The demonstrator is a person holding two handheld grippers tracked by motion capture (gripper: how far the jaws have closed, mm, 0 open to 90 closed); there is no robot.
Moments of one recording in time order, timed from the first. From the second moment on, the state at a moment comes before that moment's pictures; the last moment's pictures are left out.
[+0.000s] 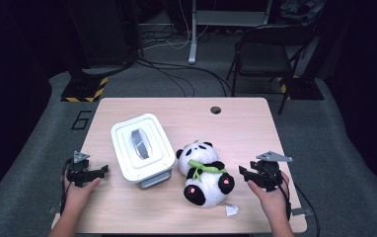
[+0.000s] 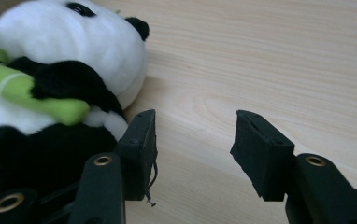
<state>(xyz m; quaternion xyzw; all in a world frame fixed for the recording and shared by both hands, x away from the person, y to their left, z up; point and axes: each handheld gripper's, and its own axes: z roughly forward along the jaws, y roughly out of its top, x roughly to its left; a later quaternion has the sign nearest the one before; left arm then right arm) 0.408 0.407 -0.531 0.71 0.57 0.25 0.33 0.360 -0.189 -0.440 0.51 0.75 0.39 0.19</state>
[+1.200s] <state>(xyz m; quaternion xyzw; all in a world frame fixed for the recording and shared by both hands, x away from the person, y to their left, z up) 0.408 0.407 -0.530 0.71 0.57 0.25 0.32 0.363 -0.128 -0.404 0.44 0.77 0.43 0.16</state>
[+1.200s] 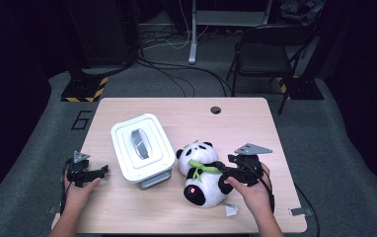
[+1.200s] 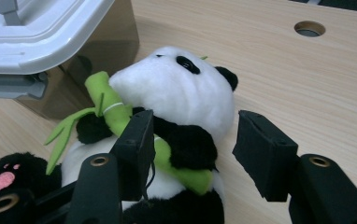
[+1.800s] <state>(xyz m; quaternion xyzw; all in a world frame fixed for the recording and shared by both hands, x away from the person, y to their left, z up) 0.408 0.407 -0.530 0.71 0.57 0.25 0.32 0.366 -0.099 -0.405 0.41 0.79 0.43 0.15</state>
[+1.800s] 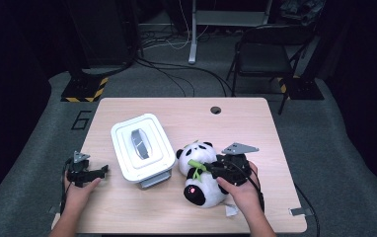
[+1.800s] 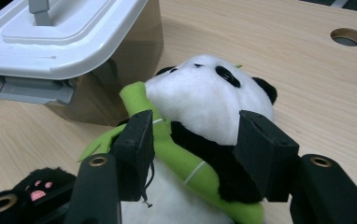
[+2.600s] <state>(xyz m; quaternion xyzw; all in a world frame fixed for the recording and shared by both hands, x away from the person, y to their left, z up) 0.408 0.407 -0.530 0.71 0.57 0.25 0.32 0.367 -0.075 -0.404 0.40 0.80 0.43 0.14</state>
